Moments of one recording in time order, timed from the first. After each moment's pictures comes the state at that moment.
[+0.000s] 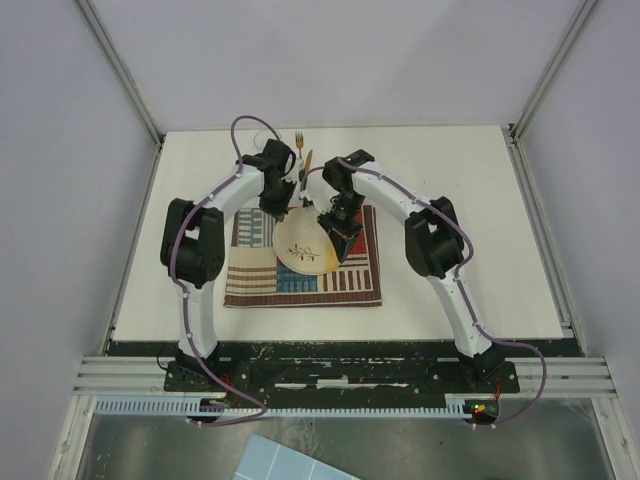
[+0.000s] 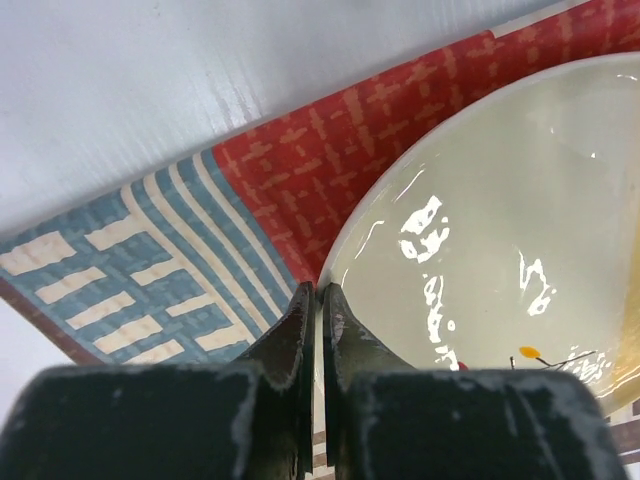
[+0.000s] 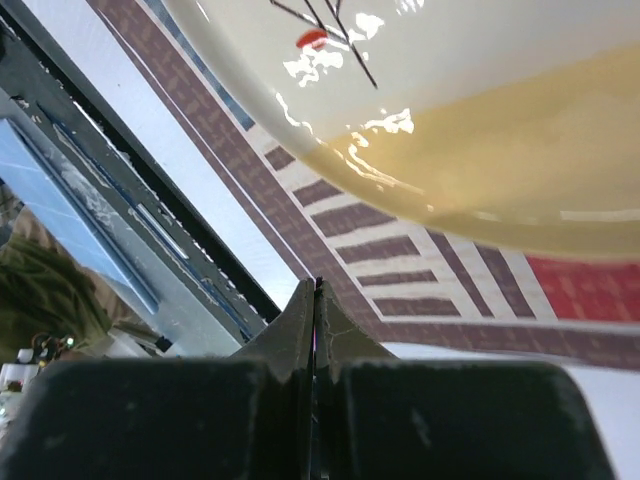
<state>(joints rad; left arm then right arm) -0.34 2.07 1.65 -0.78 0.02 0.00 0.61 2.45 2.21 -1.49 -0.57 -0.28</state>
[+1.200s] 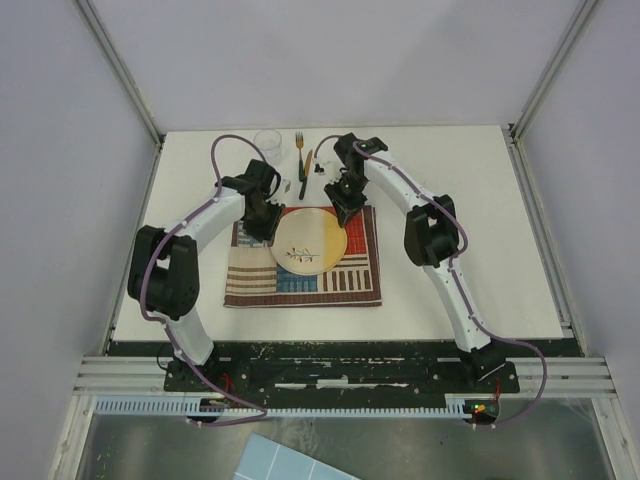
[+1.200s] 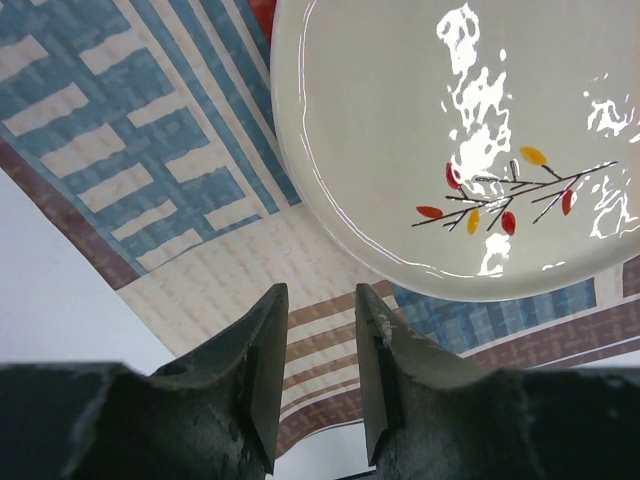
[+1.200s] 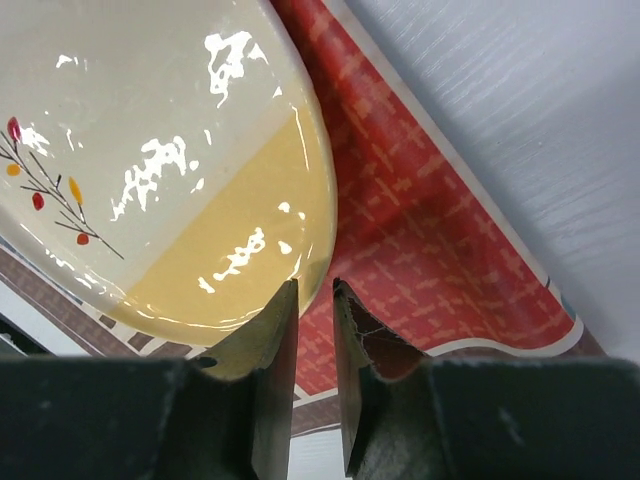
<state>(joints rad) -0.34 1.76 1.31 -0.78 0.04 0.03 0.50 2.60 2.47 -1.26 -0.37 -0.19</state>
